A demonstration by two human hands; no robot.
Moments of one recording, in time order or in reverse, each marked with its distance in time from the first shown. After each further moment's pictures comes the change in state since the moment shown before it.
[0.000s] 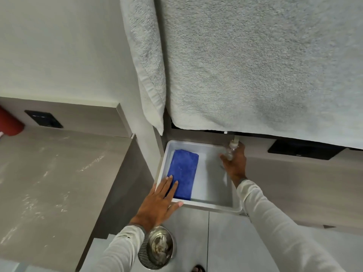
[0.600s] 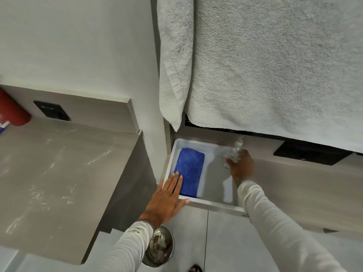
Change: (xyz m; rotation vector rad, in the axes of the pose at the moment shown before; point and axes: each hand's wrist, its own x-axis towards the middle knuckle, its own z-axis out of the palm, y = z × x) left_hand 0.001 -0.002 0.012 -0.049 0.042 -0.024; right_hand -0.013 -0.008 0.002 -0.330 0.056 0.064
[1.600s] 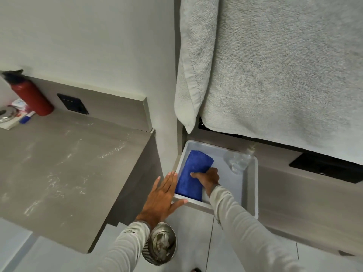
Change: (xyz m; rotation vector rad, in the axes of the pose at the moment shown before) left_hand -0.019 -0.016 -0.020 -0.088 0.009 -0.143; right_hand -0.070 -0.060 0.083 0.069 -0.629 0.377
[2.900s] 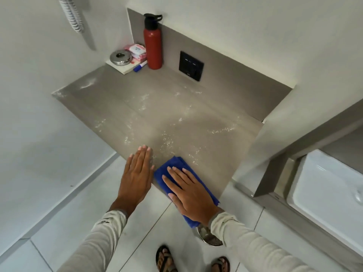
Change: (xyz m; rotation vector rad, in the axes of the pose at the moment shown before) left_hand -0.245 -0.334 -0.013 0.010 0.346 -0.582; right_hand -0.154 0.005 0.364 -1.104 -0.405 -1.499
